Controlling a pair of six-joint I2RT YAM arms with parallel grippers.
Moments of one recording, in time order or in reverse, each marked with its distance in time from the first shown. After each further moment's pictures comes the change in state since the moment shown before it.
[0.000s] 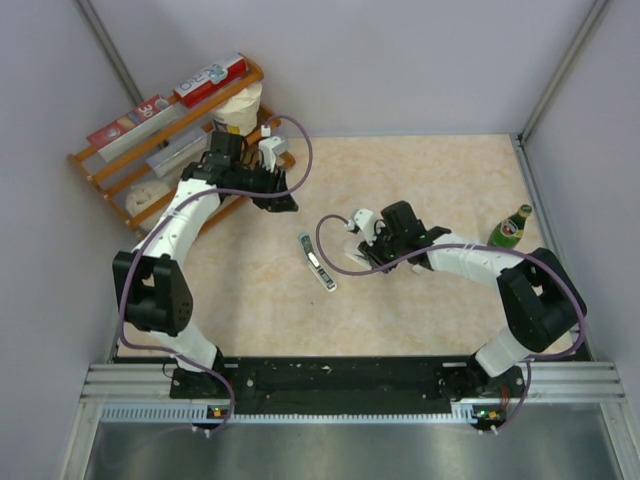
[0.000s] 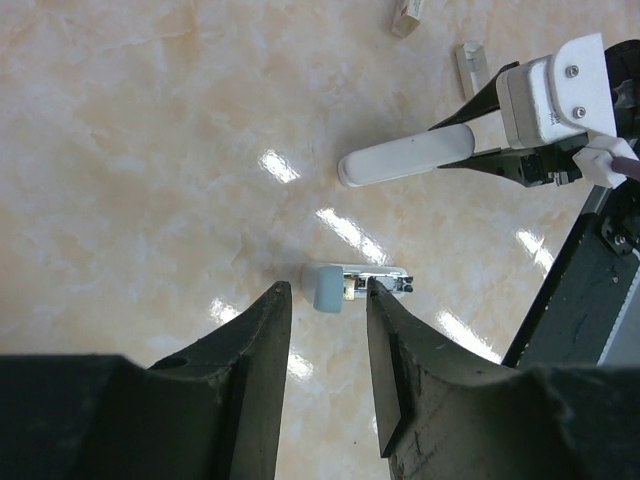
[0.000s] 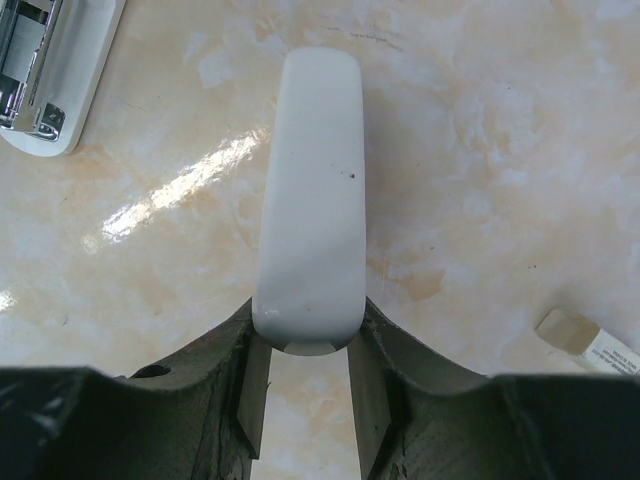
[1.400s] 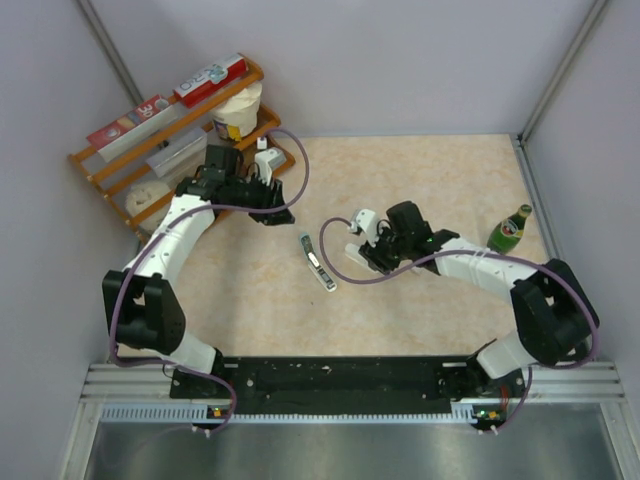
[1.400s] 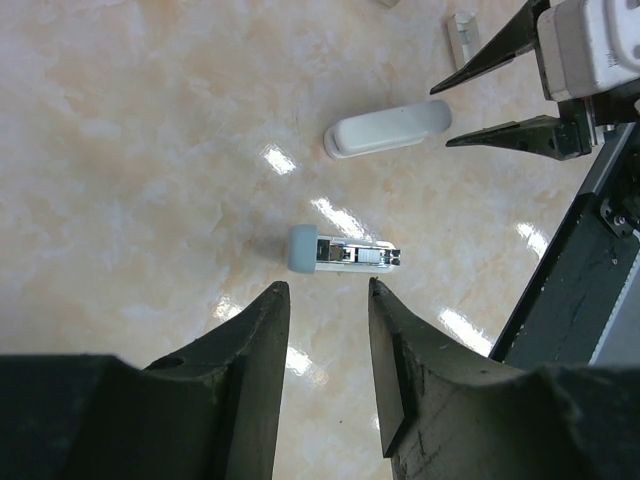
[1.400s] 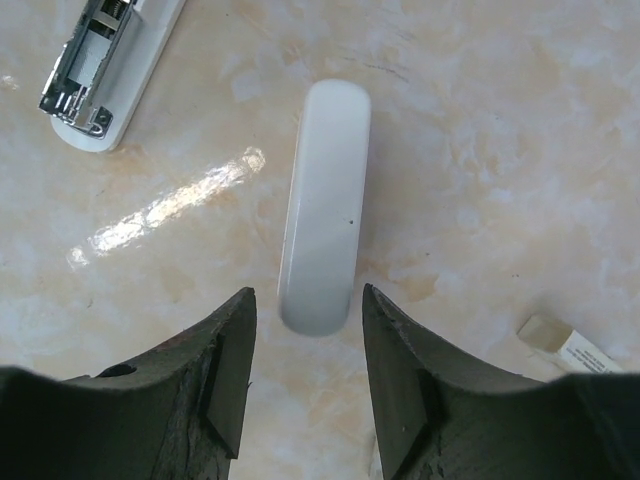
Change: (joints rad) left arm 0.000 -0.120 -0.138 0.010 -0.011 0.015; right arm 0.000 -0.100 -0.033 0.005 -0.047 -0.046
